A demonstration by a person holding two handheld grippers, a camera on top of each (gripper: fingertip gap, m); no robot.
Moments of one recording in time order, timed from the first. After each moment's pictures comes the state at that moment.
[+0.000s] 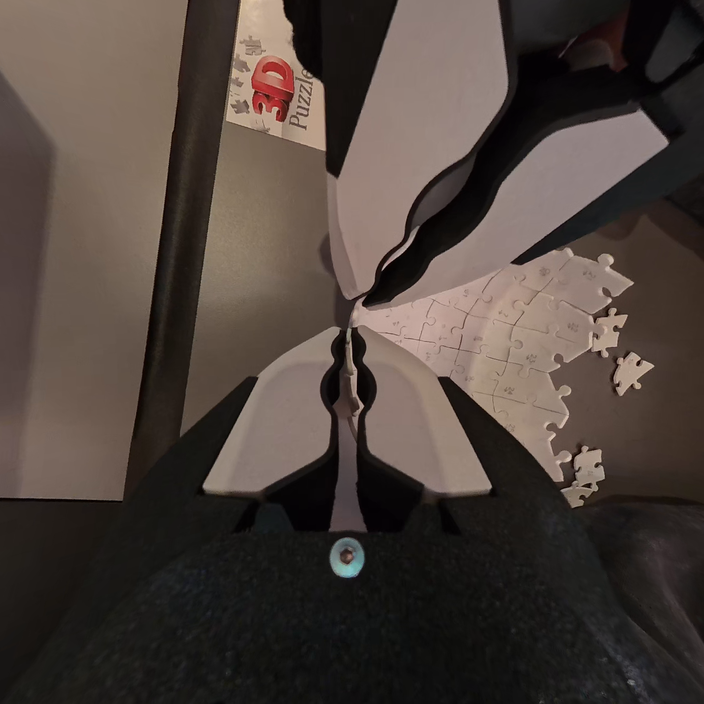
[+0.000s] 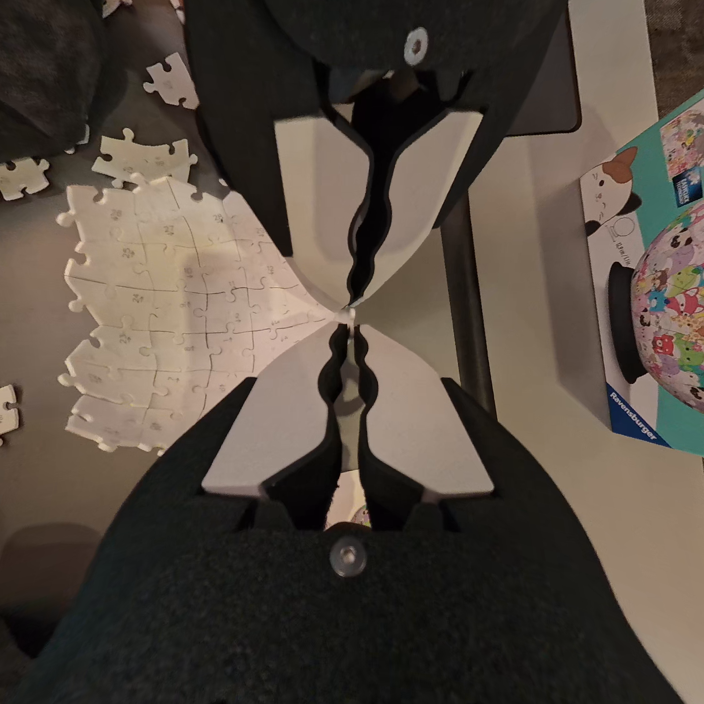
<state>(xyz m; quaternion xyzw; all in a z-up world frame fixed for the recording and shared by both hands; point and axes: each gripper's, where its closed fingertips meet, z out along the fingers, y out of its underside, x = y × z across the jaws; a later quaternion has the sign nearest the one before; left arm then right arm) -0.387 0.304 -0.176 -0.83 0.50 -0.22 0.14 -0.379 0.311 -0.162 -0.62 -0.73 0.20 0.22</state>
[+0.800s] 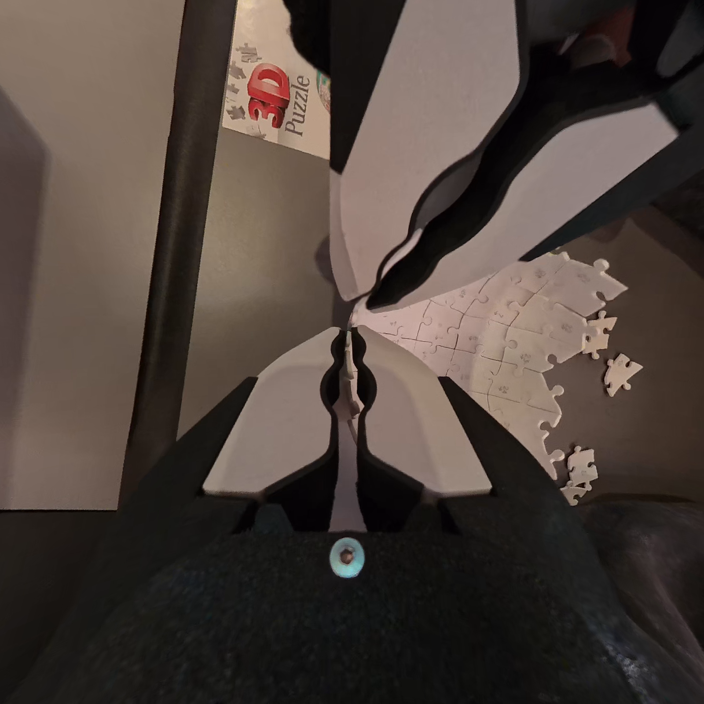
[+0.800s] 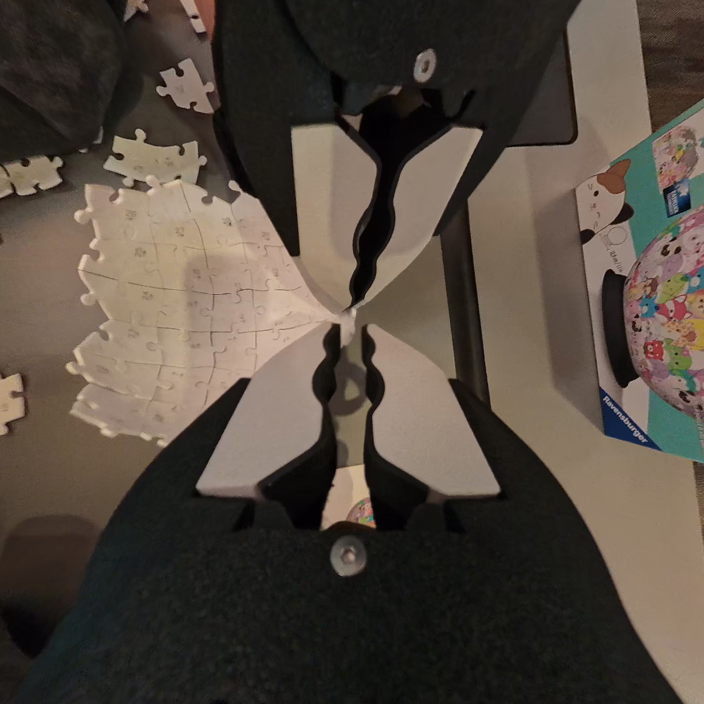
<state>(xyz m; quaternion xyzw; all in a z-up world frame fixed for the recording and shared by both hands) -0.385 0.304 -0.175 -0.82 0.50 -0.24 0.14 -0.377 0.311 -0.158 -0.61 -0.73 0.20 0.23</state>
